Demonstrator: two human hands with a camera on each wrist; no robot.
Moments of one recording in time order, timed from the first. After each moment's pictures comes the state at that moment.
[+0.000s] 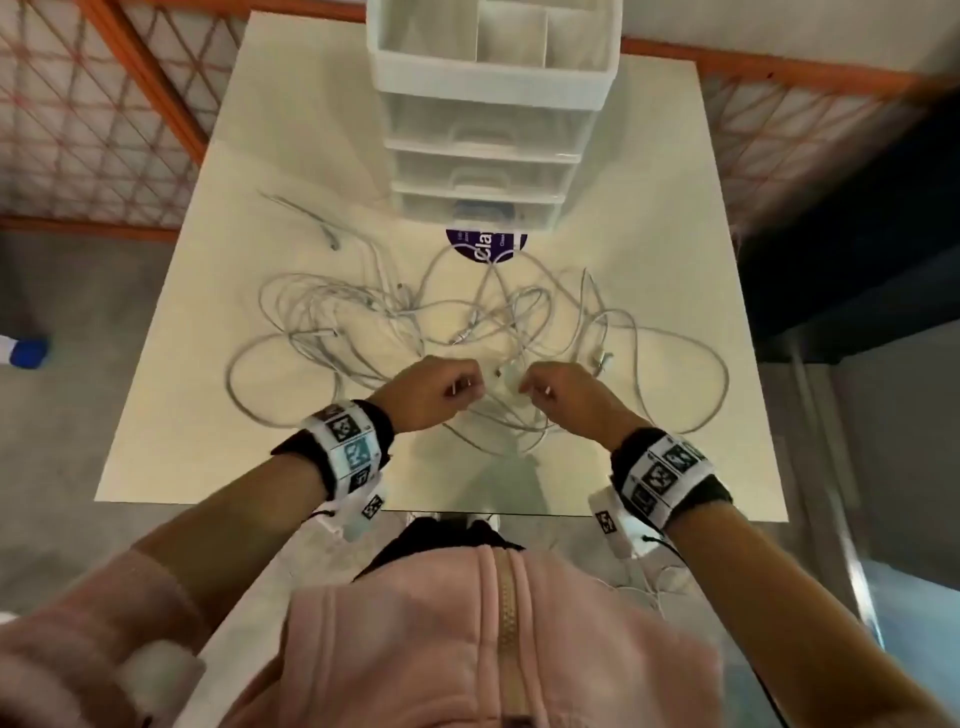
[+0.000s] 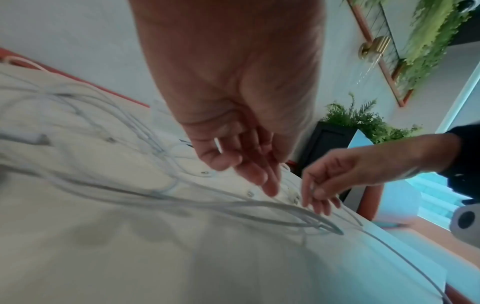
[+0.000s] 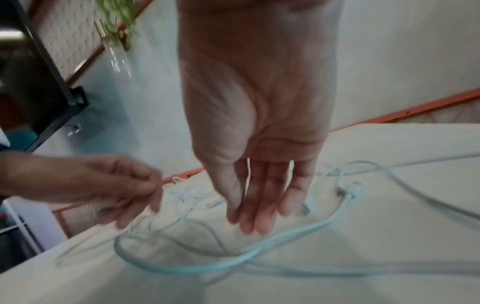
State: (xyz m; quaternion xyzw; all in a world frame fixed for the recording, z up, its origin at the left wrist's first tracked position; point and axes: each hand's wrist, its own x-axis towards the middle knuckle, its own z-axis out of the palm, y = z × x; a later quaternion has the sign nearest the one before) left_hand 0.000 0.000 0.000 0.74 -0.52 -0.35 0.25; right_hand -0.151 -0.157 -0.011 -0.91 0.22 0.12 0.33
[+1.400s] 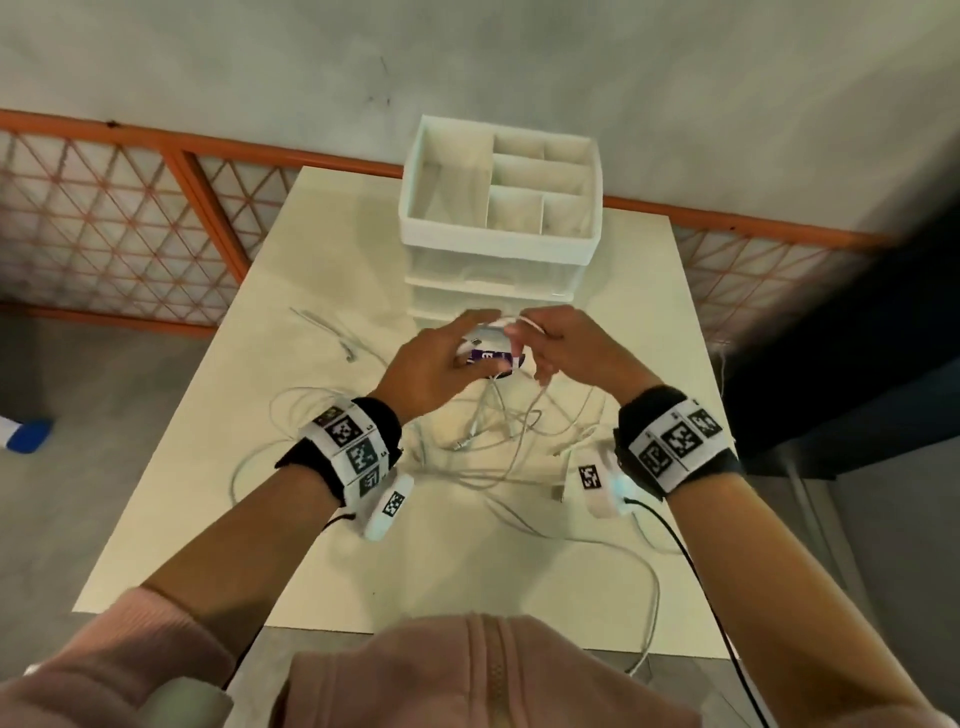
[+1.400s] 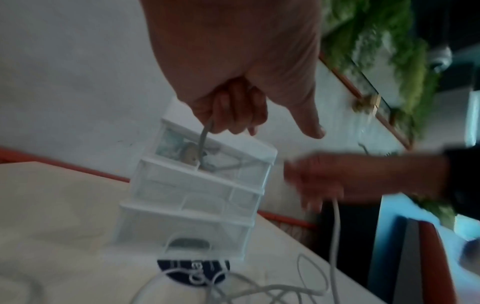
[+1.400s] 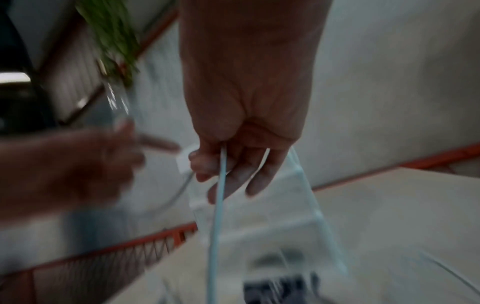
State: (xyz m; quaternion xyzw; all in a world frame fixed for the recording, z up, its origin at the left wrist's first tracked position) left_hand 0.061 -0.062 0.096 0.76 -0.45 -0.16 0.43; right_hand -0.045 -0.218 0.132 -0.89 0.16 -0.02 0.44
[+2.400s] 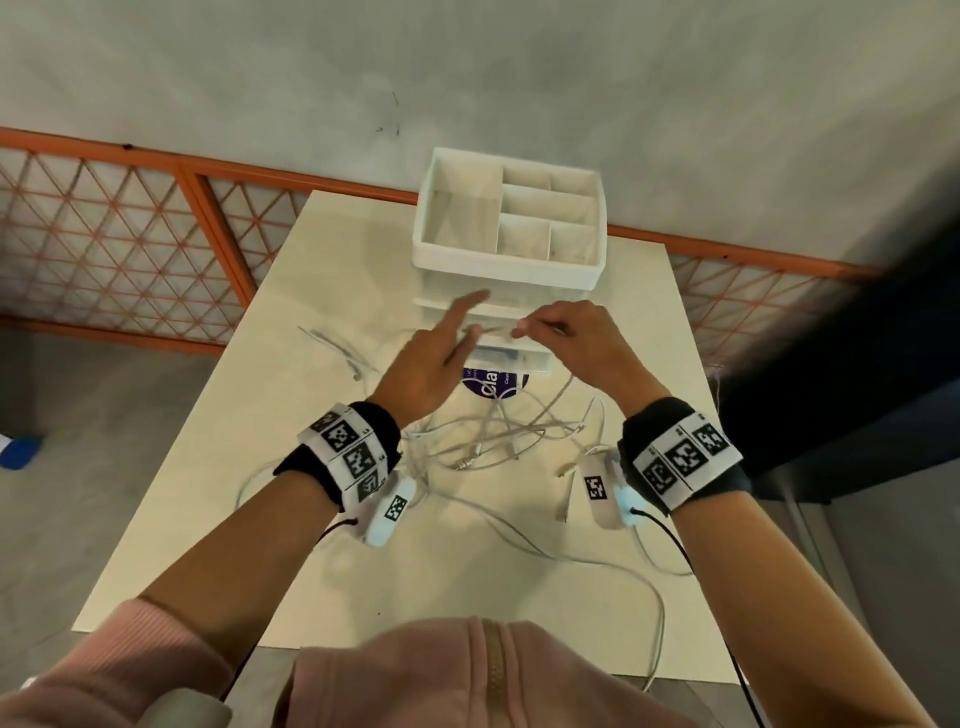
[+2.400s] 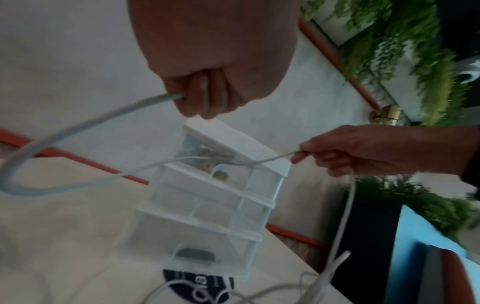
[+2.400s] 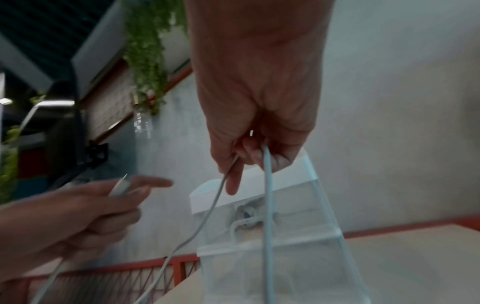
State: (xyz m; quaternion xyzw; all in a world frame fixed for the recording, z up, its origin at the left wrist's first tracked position) left_hand 0.073 -0.052 0.115 0.78 -0.45 -0.11 0.42; right_hand -0.033 -0.214 0.148 -0.90 0.19 -0.12 0.37
